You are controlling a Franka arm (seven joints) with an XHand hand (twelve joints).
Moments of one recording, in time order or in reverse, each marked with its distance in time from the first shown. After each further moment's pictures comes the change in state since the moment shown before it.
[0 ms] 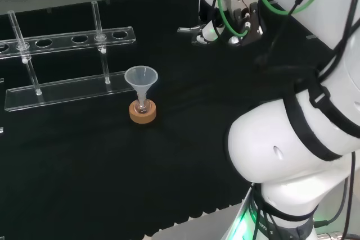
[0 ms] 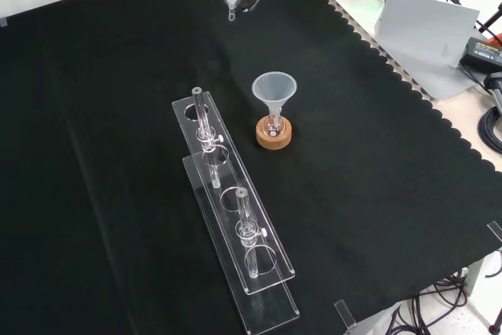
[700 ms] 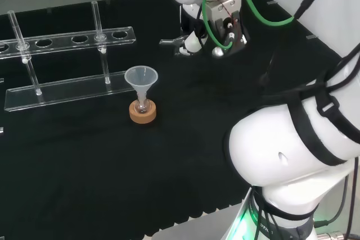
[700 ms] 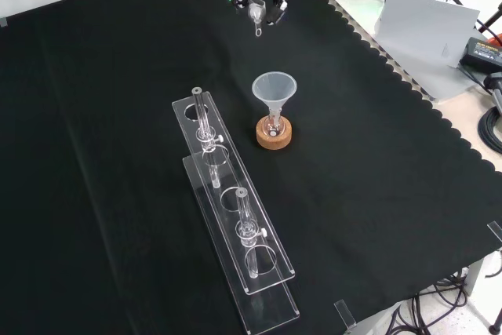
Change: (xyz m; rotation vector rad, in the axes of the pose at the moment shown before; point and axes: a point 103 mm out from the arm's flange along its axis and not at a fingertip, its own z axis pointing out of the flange) arm 0.056 -0.013 0.000 0.028 -0.015 -0.049
